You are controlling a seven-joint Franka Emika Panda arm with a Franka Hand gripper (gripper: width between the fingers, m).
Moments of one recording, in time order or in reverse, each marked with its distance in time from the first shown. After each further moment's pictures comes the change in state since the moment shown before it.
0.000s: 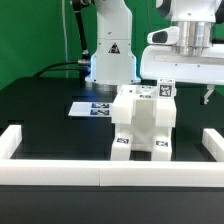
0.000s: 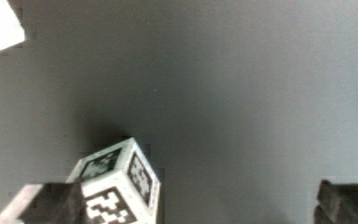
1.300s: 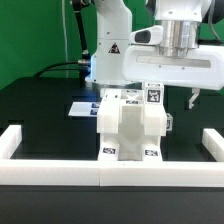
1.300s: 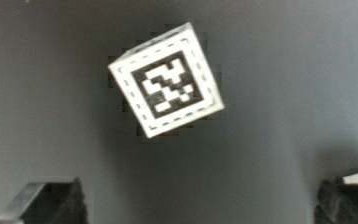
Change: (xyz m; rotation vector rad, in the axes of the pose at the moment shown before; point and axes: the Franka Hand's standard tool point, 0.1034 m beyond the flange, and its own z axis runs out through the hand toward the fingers) arm 0.050 0.028 0.003 -0.024 -0.014 0.007
